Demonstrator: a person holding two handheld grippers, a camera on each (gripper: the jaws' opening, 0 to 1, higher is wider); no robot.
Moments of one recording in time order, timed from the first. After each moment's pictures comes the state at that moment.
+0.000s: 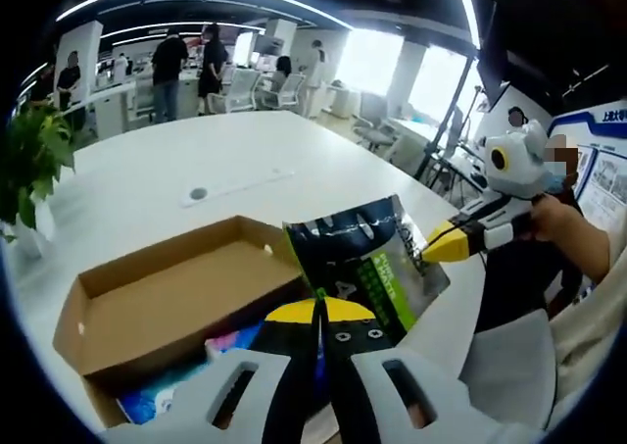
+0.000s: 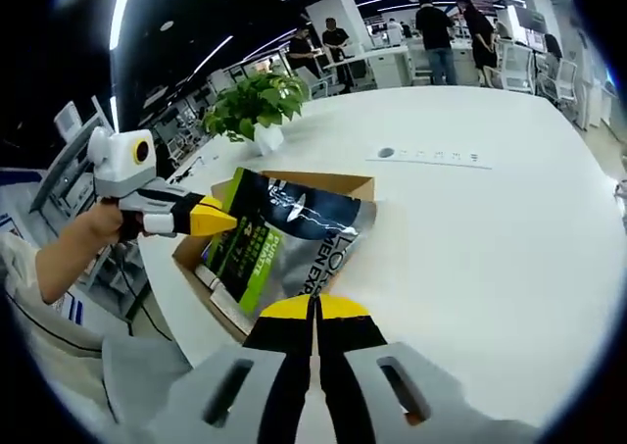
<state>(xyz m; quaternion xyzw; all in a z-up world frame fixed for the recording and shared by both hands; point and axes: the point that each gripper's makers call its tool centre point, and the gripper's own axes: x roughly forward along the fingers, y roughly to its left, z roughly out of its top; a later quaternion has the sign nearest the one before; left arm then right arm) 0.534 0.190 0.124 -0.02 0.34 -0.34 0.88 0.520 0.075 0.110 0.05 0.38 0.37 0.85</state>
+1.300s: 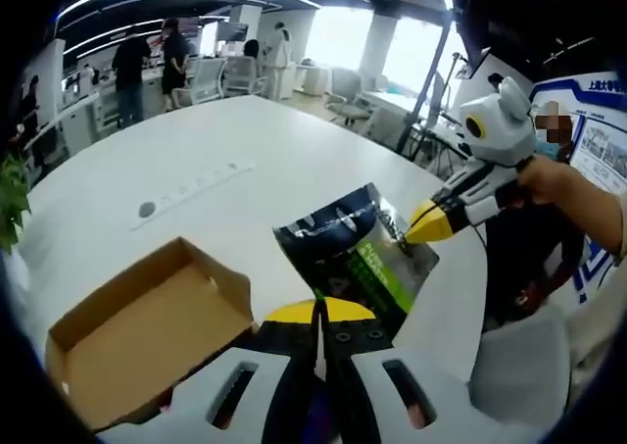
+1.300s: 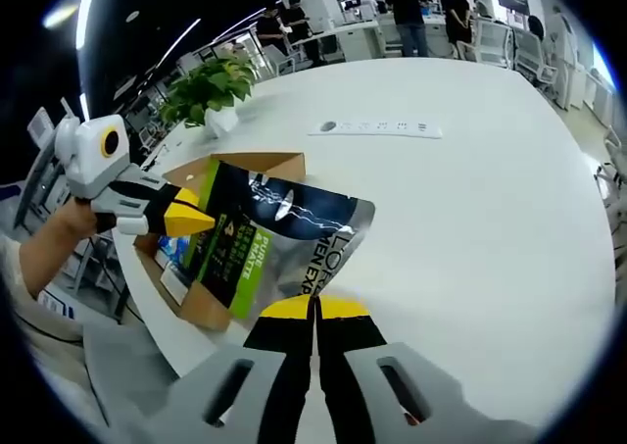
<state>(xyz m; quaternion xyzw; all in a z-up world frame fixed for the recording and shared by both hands) 0.564 0.113 0.087 0.05 0.37 -0.39 0.84 0.556 0.000 0.071 0.03 0.44 0.31 0.84</state>
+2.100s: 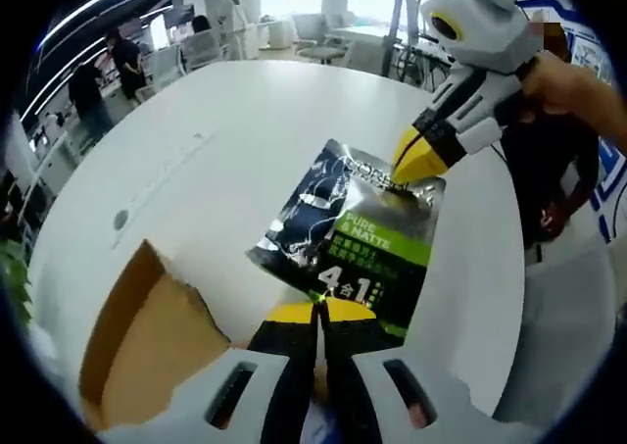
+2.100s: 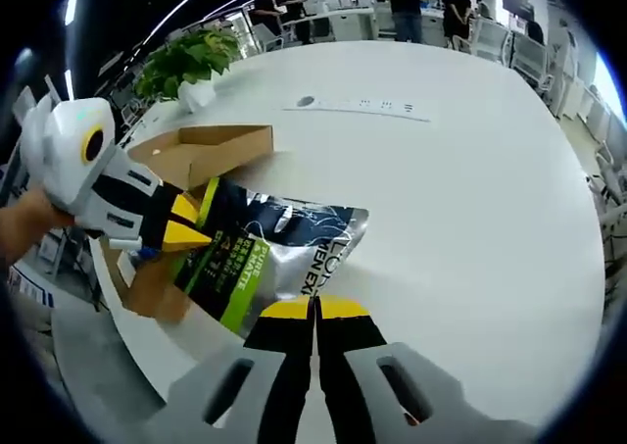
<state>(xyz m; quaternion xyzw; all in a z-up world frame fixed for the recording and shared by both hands) 0.567 0.096 0.021 0.20 0.42 -0.41 0.78 0.576 -0.010 0.028 -0.02 0.47 0.28 0.84</state>
